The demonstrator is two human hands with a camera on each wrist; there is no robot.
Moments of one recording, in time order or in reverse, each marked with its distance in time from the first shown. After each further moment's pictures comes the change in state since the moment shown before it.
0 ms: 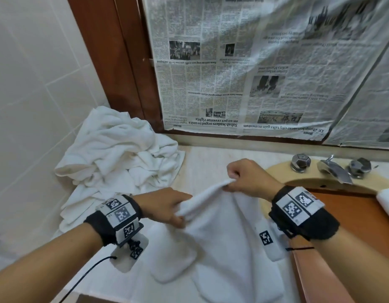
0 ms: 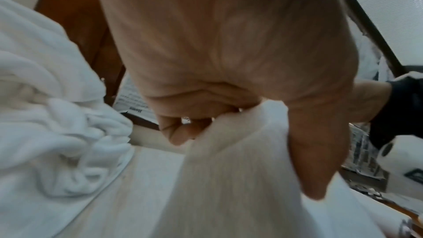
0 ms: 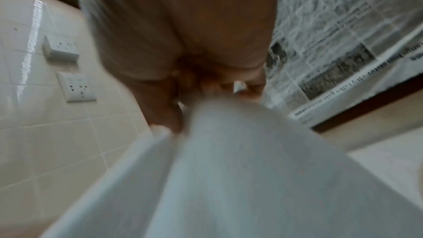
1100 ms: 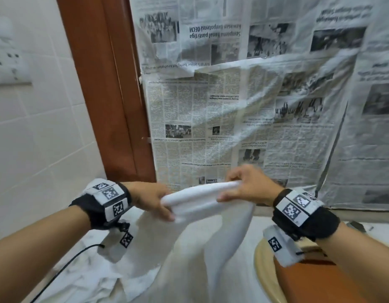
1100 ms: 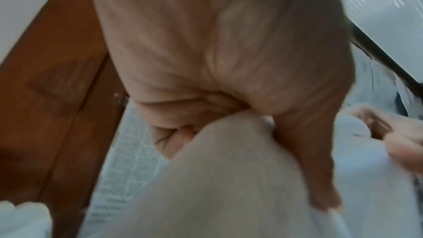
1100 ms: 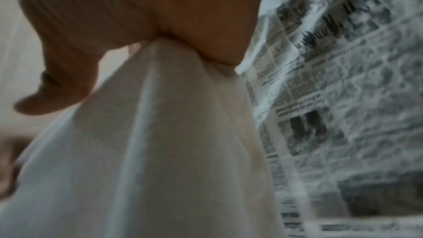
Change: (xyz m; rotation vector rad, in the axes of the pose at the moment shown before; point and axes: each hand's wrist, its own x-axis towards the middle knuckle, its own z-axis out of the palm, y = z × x) left_hand 0.011 0.025 -0.185 0.037 0.069 -0.063; right_hand 0.056 -0.037 -0.120 -0.022 0.193 -0.270
